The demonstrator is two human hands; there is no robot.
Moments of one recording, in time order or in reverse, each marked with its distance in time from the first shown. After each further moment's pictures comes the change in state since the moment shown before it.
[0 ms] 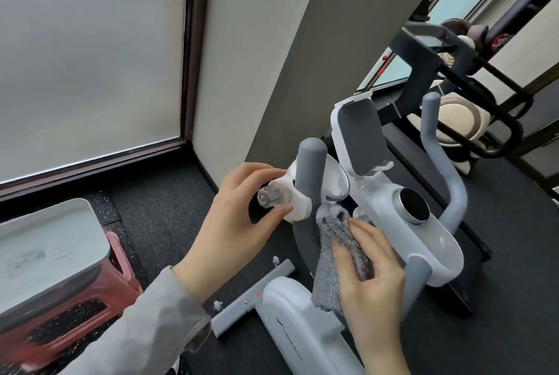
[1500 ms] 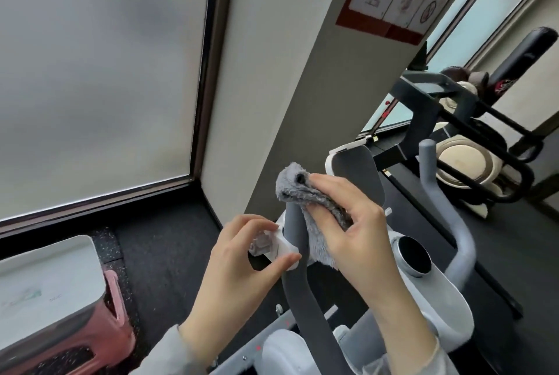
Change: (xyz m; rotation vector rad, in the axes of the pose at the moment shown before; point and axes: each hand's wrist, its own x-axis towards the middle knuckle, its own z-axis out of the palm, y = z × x) left_hand 0.001 0.001 0.025 0.028 0.136 -0.115; right_hand 0.107 -0.041 0.010 0.054 -0.372 -0.349
